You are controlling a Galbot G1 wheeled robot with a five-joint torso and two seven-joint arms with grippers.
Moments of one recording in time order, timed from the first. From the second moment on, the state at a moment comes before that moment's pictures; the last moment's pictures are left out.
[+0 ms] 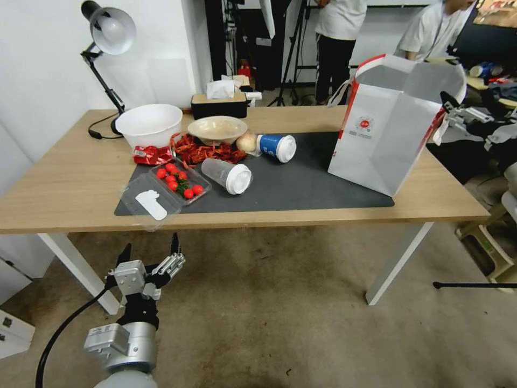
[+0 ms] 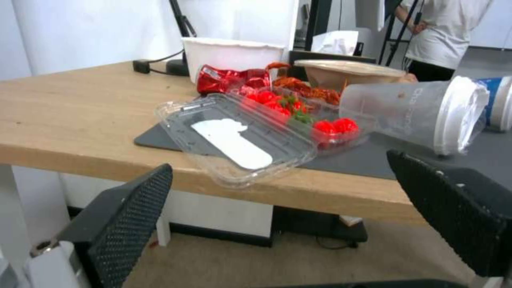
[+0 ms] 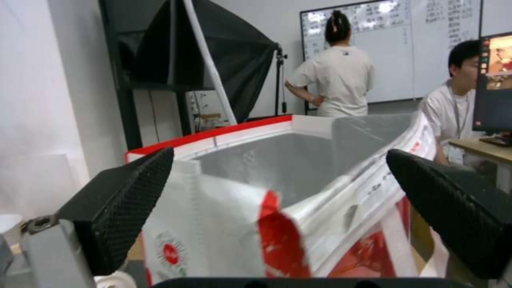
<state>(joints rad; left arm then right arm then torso) 1.82 -1.31 -0.42 -2.37 -0.27 -0.04 -0.42 -1.38 0.35 0.85 2.04 1.32 0.11 0.19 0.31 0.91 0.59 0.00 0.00</state>
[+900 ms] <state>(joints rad) 1.83 -1.31 -0.45 -2.41 -0.26 -0.02 -0.38 -1.66 0.68 0.86 2.36 0.98 0.10 0.30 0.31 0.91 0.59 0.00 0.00</state>
